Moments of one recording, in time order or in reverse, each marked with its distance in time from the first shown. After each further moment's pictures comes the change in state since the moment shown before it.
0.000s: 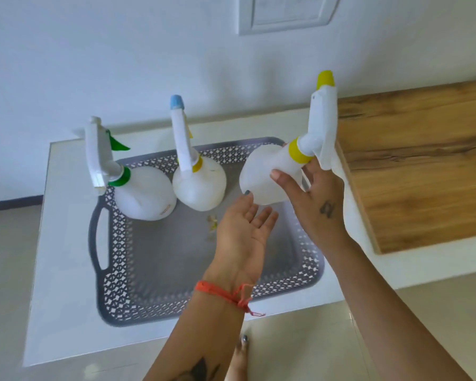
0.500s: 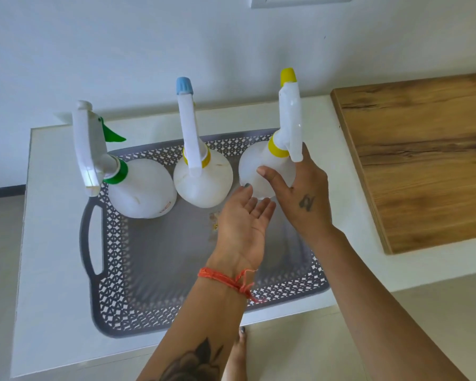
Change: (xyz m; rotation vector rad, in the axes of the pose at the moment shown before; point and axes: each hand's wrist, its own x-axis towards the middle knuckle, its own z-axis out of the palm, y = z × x) left_hand 0.038 0.009 -0.009 -0.091 0.029 -0.033; right_hand 0.012 0.011 0.037 -0.212 -0.039 -0.058
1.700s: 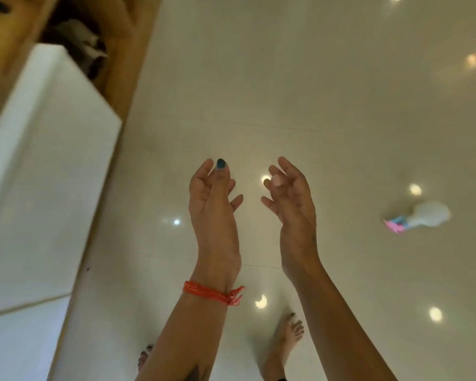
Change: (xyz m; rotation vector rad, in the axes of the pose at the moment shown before) left_hand -0.302 -0.633 -0.034 1.341 -0.740 -0.030; right_hand -0.571 0.206 -0.413 0.755 1.343 0.770
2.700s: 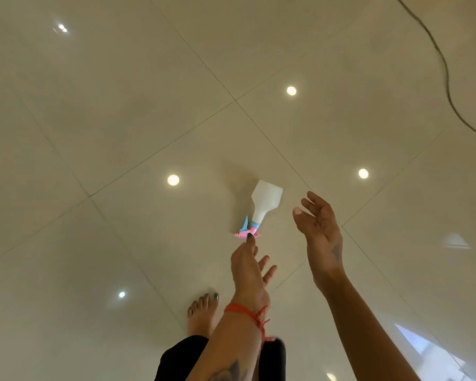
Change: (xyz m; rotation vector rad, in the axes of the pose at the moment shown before) left_hand -0.036 -0.373 0.469 0.542 -0.338 -0.873; right_hand 0.199 0.059 -0.545 -0.001 0.876 0.234
